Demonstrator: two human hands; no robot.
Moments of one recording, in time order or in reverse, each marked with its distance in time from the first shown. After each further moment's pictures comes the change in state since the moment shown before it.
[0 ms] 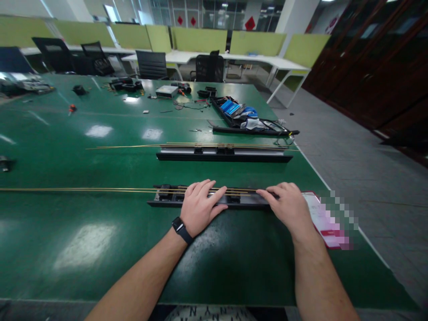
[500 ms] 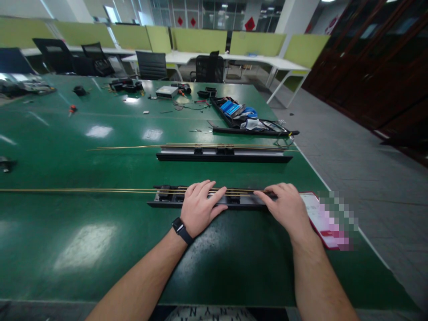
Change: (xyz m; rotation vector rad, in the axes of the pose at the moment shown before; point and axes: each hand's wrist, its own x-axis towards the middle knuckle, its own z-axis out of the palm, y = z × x) left_hand 0.000 0.002 -0.001 0.004 -0.011 -0.003; right_hand 0.000 -0.008 -0.001 0.004 -0.002 0.032
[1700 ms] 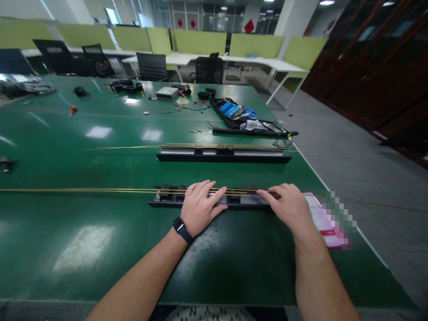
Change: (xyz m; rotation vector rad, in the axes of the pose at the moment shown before) left_hand -0.003 -0.004 0.002 0.002 0.016 0.008; right_hand 0.001 0.008 -0.002 -0.028 -0.035 0.023
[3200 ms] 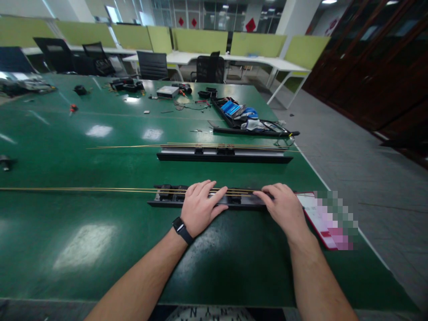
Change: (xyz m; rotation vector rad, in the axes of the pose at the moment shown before) left_hand 0.004 0.006 -0.003 0.007 -0.005 -0.001; right_hand -0.002 -0.012 0.001 0.083 0.013 -0.073
